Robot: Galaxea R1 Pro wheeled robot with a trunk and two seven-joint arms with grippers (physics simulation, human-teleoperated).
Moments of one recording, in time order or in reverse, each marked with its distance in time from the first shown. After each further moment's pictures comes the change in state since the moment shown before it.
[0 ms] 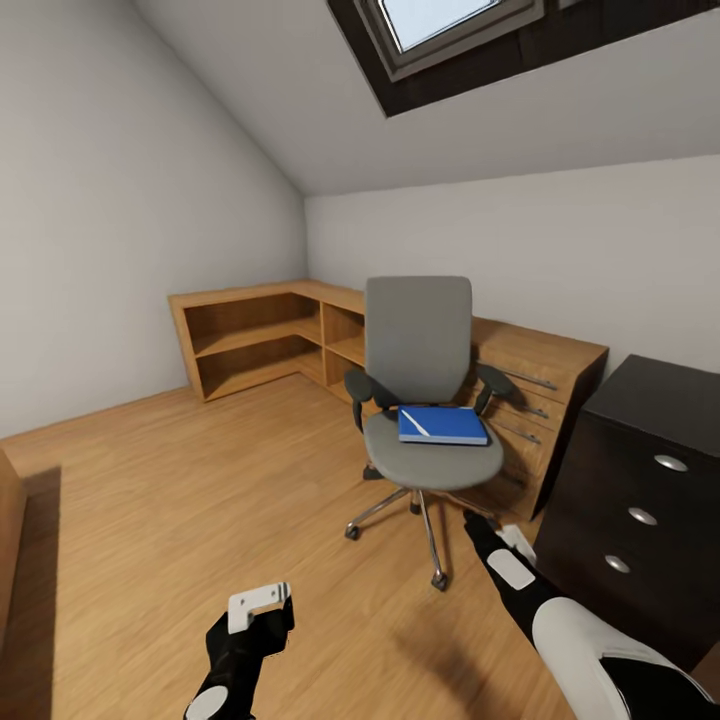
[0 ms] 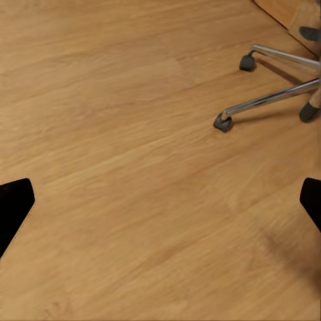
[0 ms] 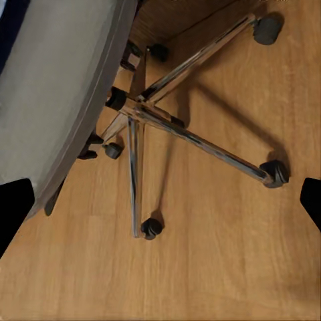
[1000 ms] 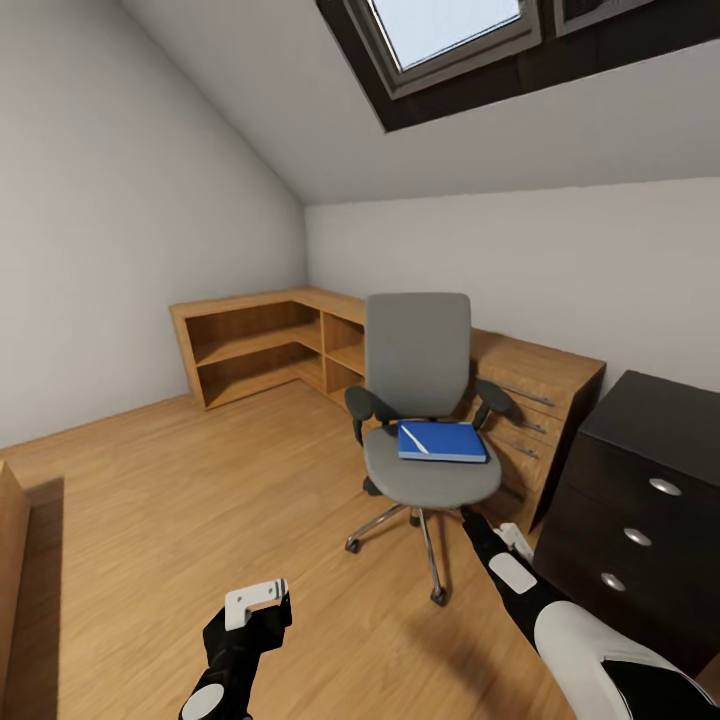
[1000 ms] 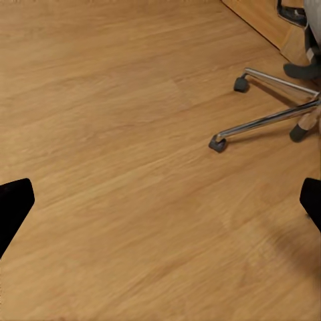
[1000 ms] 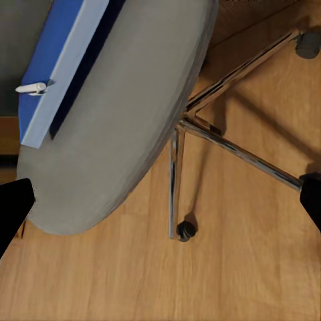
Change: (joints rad) left arm 0.000 0.010 -0.001 -0.019 0.000 0.001 -0.003; right arm 0.008 -0.005 0.005 0.006 -0.003 -0.001 0.090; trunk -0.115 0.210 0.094
